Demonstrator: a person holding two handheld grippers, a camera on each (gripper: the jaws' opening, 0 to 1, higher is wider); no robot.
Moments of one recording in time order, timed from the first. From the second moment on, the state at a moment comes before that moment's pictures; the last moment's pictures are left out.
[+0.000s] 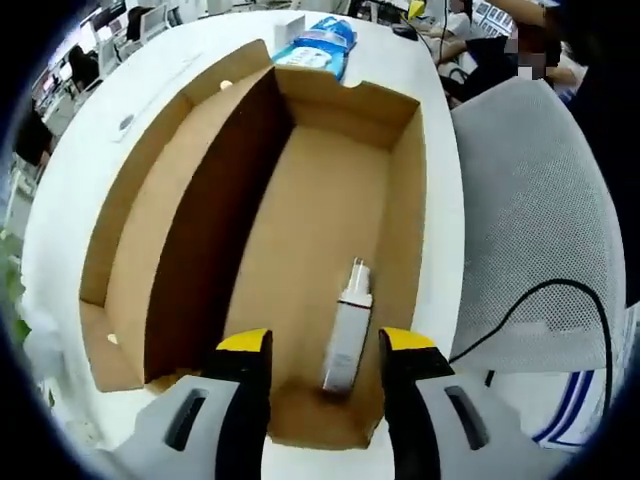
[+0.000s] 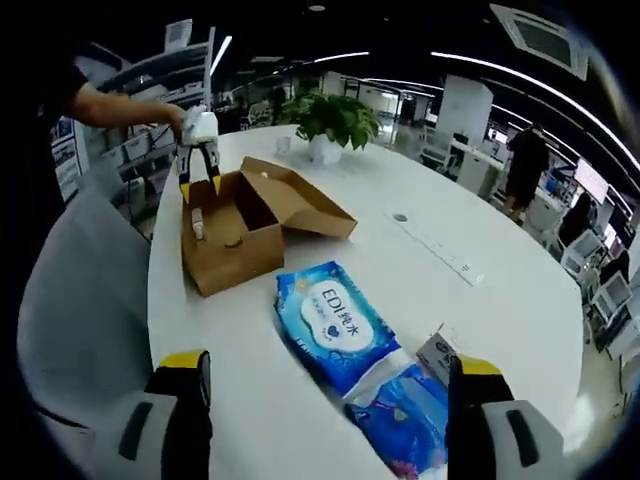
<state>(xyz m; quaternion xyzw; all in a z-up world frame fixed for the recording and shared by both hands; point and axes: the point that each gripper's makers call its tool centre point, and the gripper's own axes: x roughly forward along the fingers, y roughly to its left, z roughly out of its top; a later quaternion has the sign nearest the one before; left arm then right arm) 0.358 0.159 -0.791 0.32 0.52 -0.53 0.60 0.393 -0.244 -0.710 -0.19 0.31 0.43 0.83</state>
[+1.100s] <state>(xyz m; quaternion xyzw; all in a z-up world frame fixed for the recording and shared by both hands) 0.341 0.154 -0.834 0.37 0.54 -0.59 0.48 0.326 -0.217 -0.682 -0.09 0.26 0.38 0.88</state>
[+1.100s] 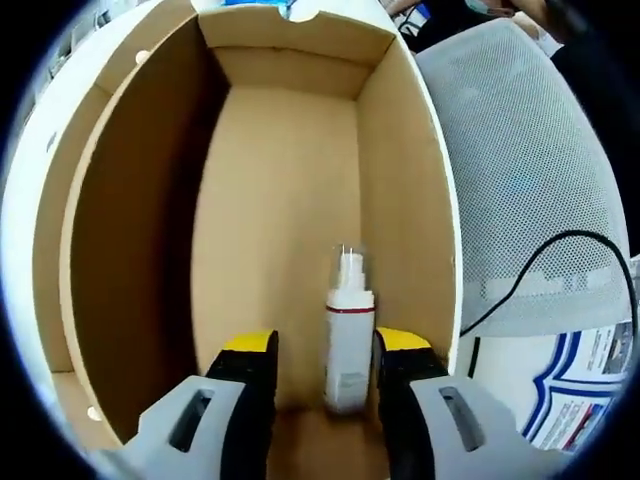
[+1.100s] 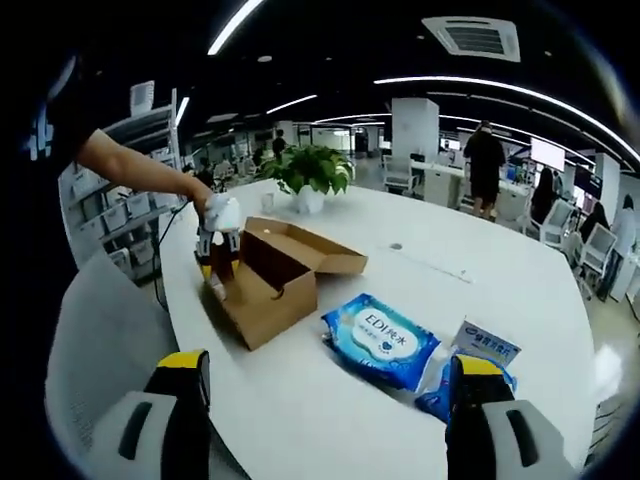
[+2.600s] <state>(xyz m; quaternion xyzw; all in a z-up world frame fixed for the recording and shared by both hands) 0.349 0.158 -0.826 0.42 0.49 -0.55 0.52 0.291 -0.156 -0.675 -0.04 0.26 0.39 0.88</state>
